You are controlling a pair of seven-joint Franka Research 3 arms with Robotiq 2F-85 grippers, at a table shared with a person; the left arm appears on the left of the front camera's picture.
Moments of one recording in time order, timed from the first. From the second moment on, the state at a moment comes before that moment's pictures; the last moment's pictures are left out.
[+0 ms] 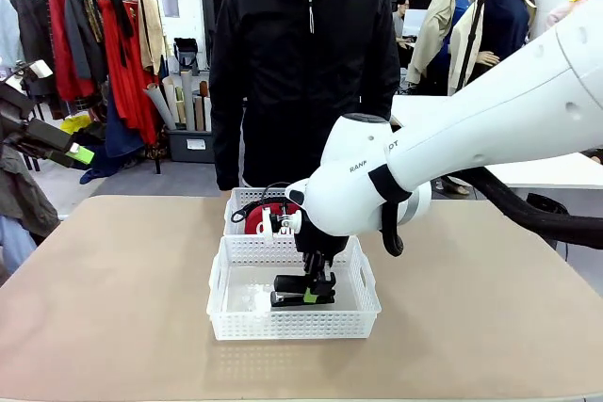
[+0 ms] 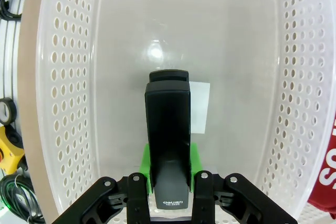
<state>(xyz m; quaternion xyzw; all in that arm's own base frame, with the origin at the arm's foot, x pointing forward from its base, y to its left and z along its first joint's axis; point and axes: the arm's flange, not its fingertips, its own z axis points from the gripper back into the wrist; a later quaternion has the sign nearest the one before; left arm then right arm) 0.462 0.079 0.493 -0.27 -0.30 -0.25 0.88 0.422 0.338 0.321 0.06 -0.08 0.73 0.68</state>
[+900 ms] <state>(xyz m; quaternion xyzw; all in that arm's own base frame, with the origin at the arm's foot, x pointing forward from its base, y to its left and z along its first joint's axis) 0.462 0.079 0.493 -0.27 -0.30 -0.25 0.88 0.426 0.334 0.345 0.06 -0.10 0.72 0.68</state>
